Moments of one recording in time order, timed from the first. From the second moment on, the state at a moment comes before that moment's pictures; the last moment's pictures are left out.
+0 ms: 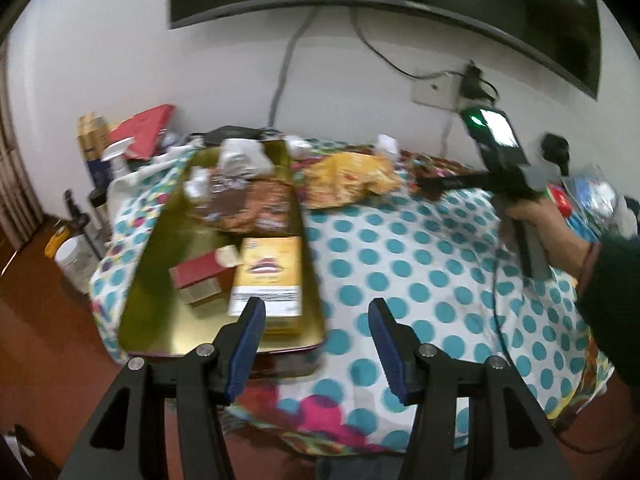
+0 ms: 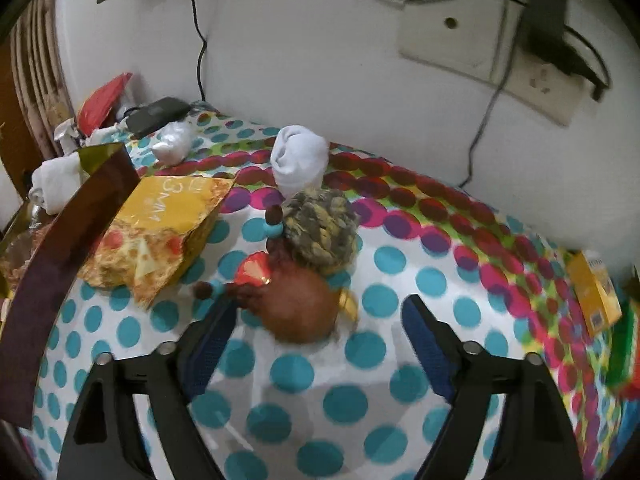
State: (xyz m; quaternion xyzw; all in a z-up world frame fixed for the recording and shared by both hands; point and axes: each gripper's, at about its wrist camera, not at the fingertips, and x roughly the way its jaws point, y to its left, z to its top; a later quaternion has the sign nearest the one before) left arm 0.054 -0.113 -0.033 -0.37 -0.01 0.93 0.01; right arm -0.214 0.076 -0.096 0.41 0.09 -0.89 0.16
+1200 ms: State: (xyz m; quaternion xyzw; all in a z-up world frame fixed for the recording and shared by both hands) left arm -0.091 0.012 -0.072 -0.37 0.17 0.91 -0.01; right arm -0.117 0.150 -0.118 0.43 0.00 -0.89 0.17
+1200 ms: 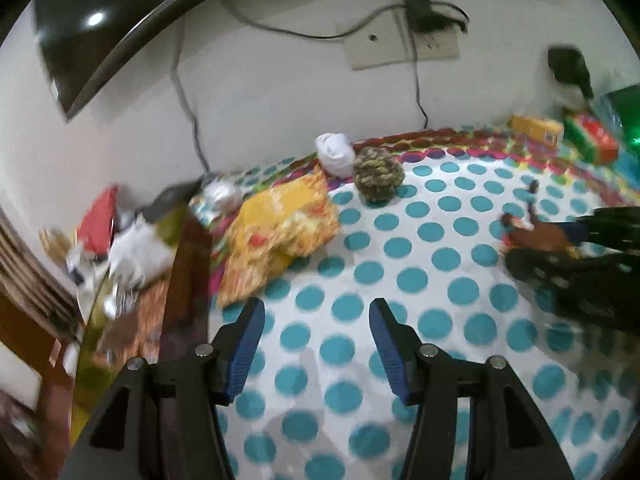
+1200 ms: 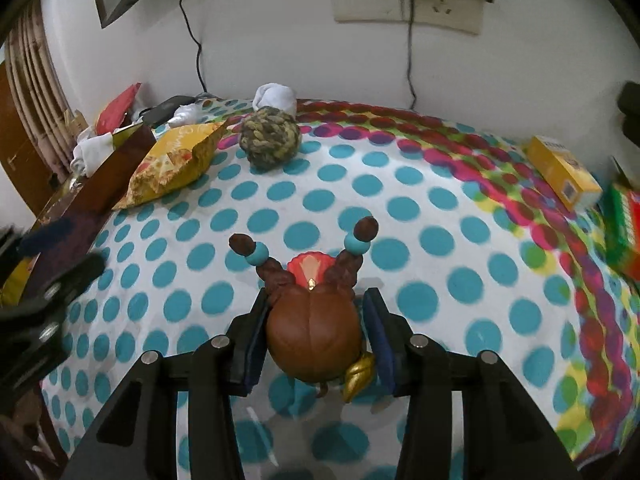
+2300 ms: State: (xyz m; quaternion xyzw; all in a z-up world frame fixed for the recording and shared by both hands) left arm -0.179 0.024 -0.112 -0.36 0.26 0.89 -0.09; right arm -0.112 0.150 -0.117 0.43 0.01 -0.89 0.16
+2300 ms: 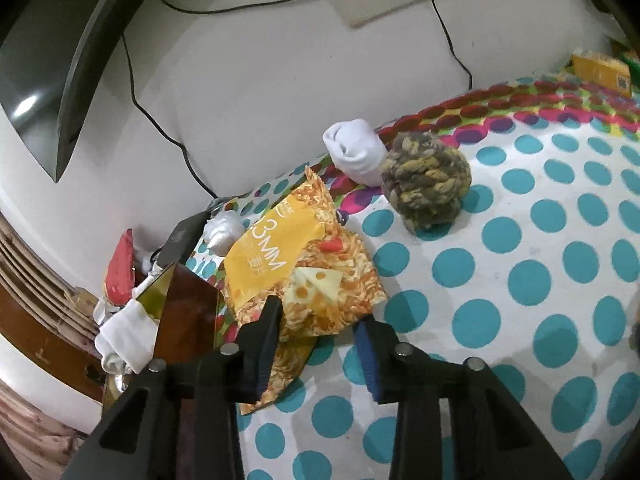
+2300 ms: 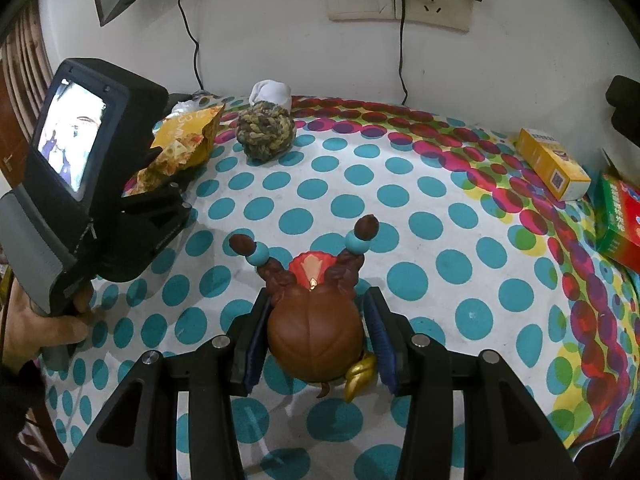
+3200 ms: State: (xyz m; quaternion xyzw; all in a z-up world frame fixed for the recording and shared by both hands) left arm -0.080 -0.002 -0.020 -0.35 0.07 0.93 0.05; right arm -0.111 0.139 -0.116 0.43 0.05 -0.89 0.15
